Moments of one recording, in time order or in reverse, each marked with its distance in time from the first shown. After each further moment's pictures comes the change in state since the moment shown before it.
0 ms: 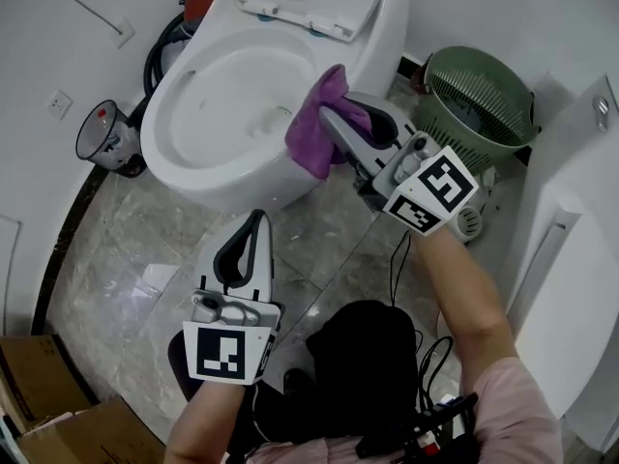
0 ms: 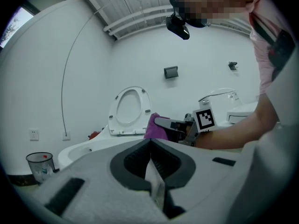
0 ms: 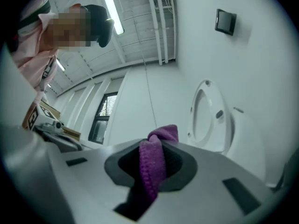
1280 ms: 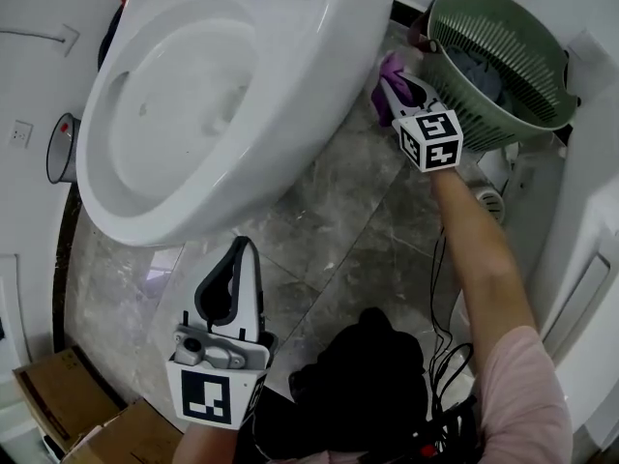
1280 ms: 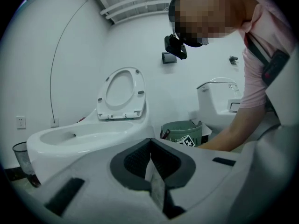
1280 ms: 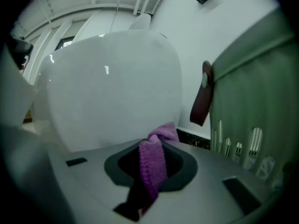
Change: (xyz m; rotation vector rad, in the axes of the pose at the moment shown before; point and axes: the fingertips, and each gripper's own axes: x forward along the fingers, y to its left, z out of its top) left arm 0.066 -0.026 -0.058 -0.029 0.123 -0.087; right arm -0.134 -0.249 -0.273 -0.040 0.530 -0.538
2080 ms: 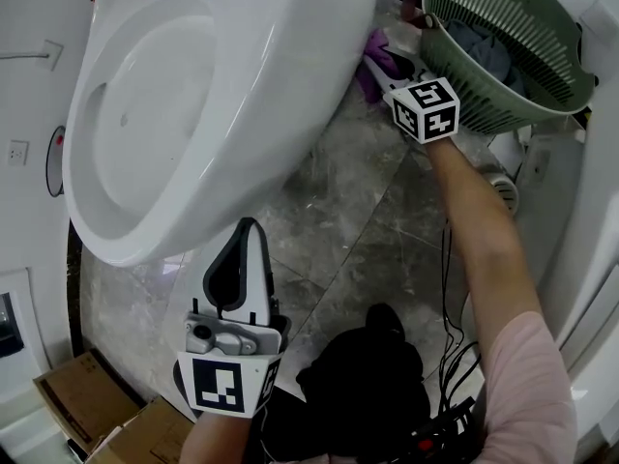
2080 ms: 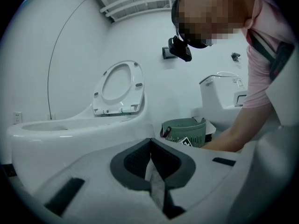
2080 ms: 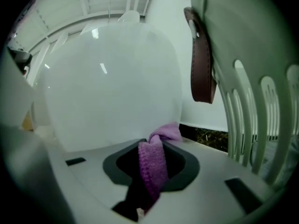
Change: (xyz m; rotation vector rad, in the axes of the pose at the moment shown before) left arm 0.049 -0.011 -0.018 -0.037 -0.007 0.011; right arm 0.039 -0.005 -0.024 0.095 -0.023 0.104
